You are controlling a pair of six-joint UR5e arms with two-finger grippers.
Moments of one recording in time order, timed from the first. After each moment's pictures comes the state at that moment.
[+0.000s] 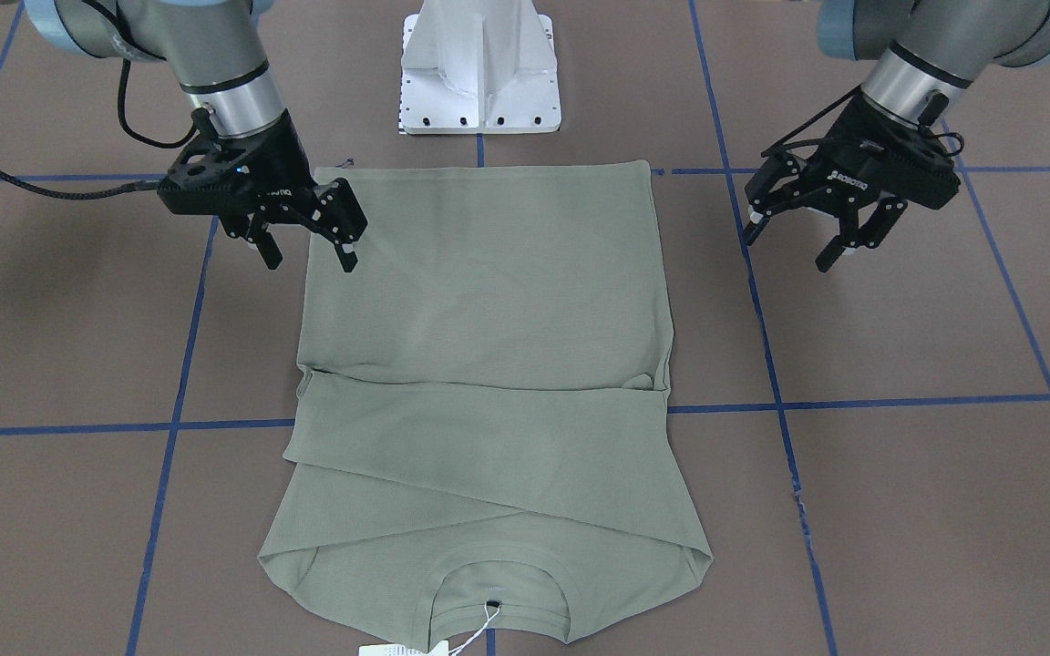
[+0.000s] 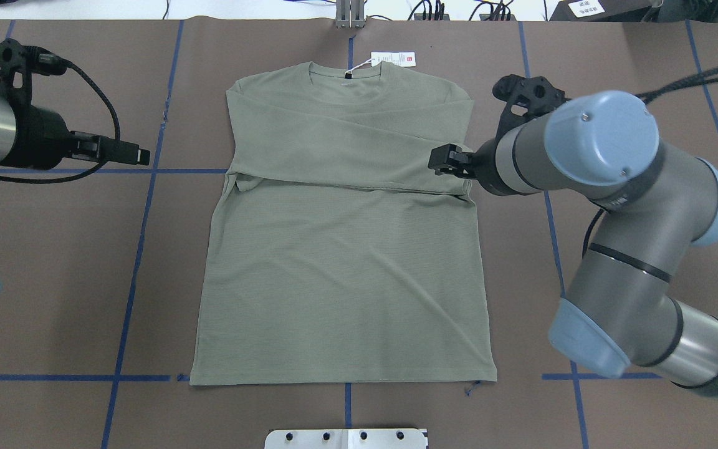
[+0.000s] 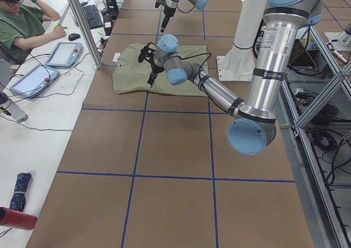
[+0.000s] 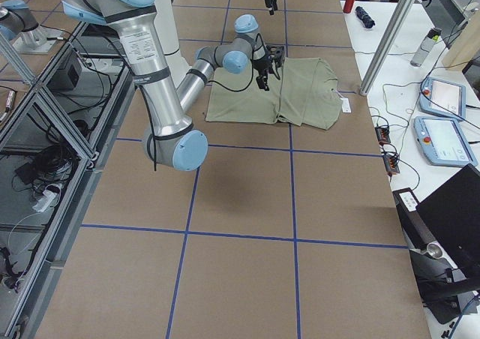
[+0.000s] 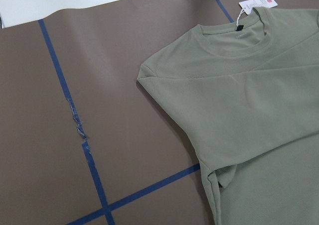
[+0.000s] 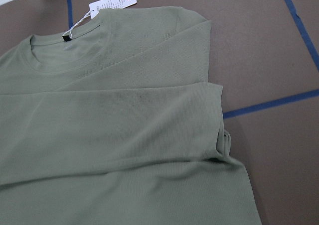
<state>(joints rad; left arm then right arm) -0.84 -1.69 -2.06 -2.11 -1.98 -1.01 0.60 -1.23 2.06 -1.39 1.70 1.50</state>
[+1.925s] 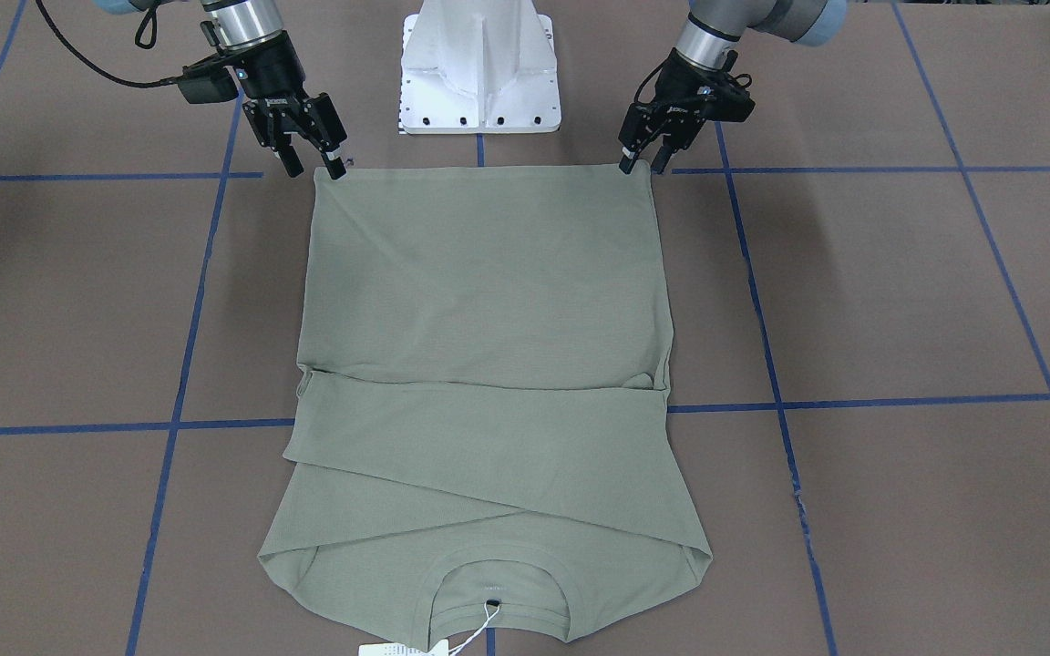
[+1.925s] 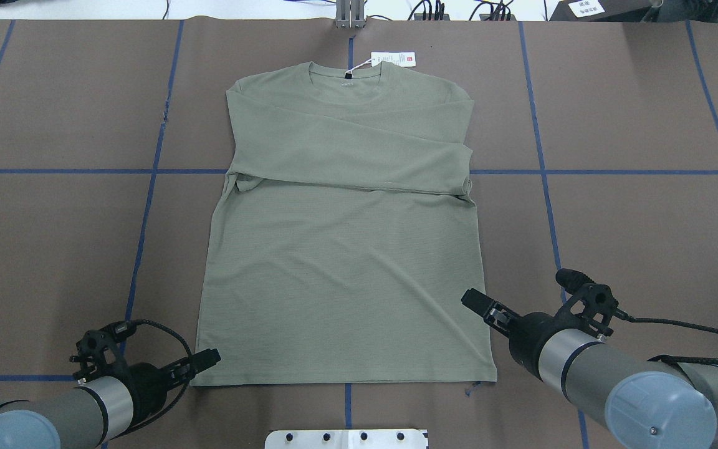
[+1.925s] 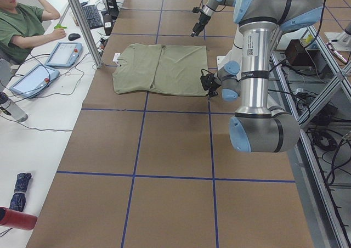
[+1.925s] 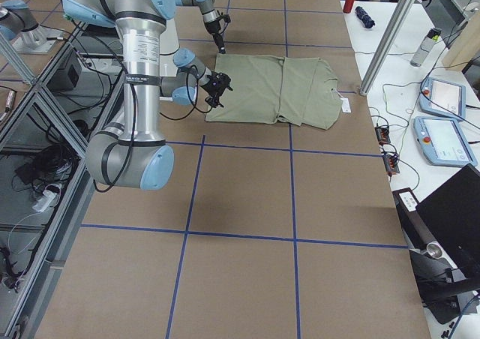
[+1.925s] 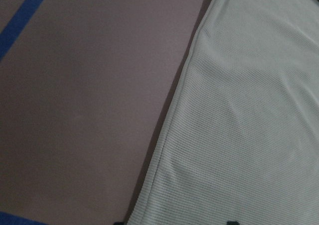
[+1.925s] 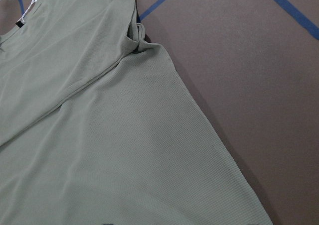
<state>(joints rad) -0.04 -1.50 -2.02 -2.33 -1.24 -1.90 0.12 -1.60 2.19 -1.09 1.18 2.00</state>
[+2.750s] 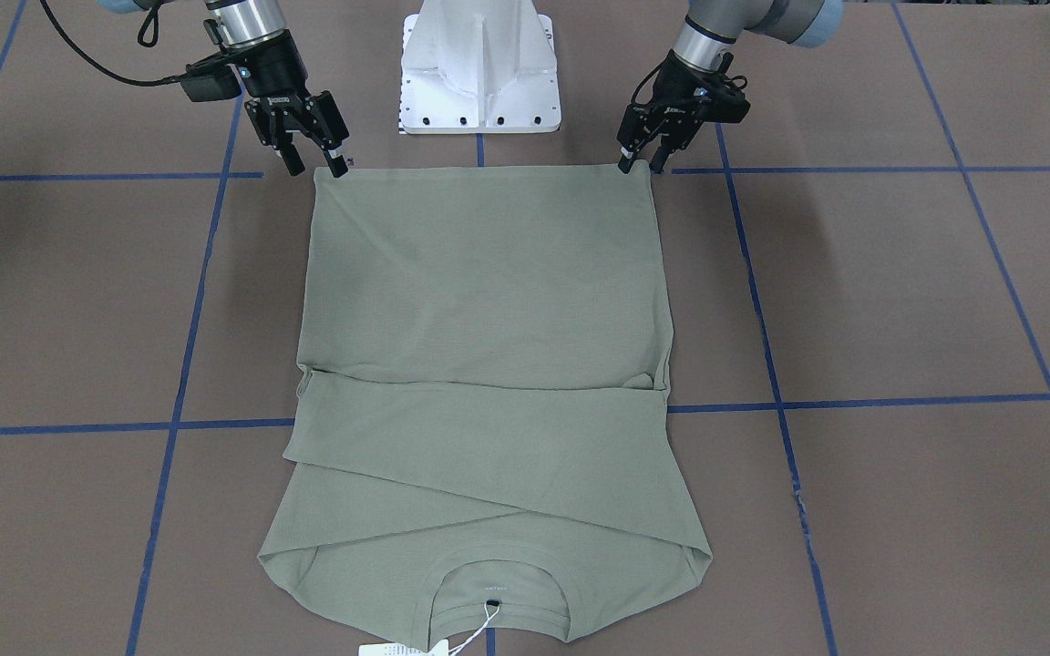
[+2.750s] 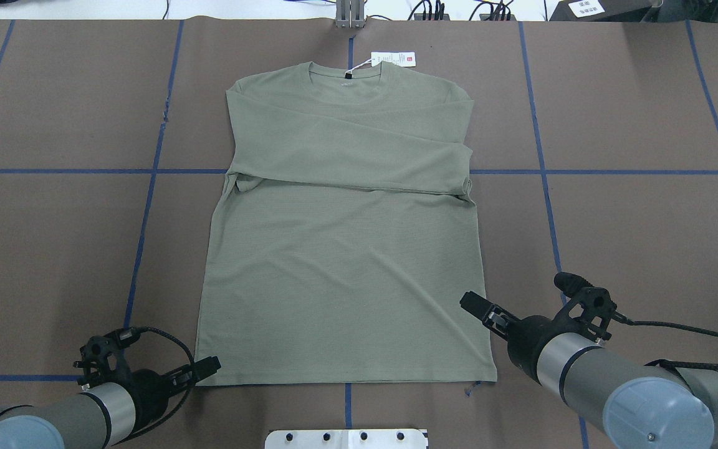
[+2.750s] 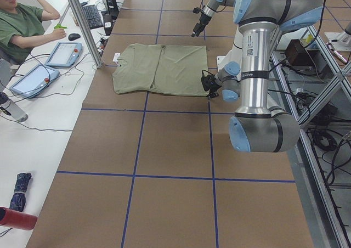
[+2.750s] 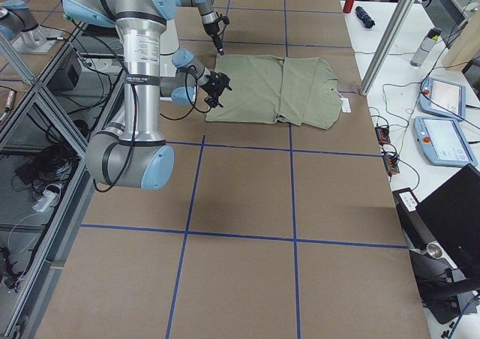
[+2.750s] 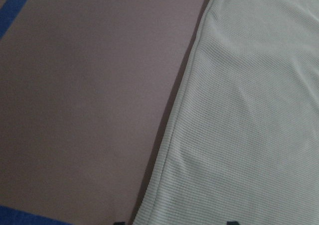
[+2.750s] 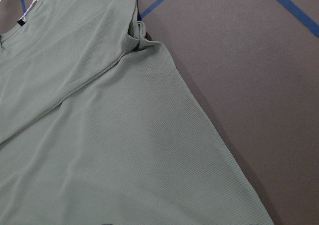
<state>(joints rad) -0.02 -1.50 -2.00 -2.33 -1.24 -1.89 0.11 -1.60 2.19 -1.09 1.16 2.00</state>
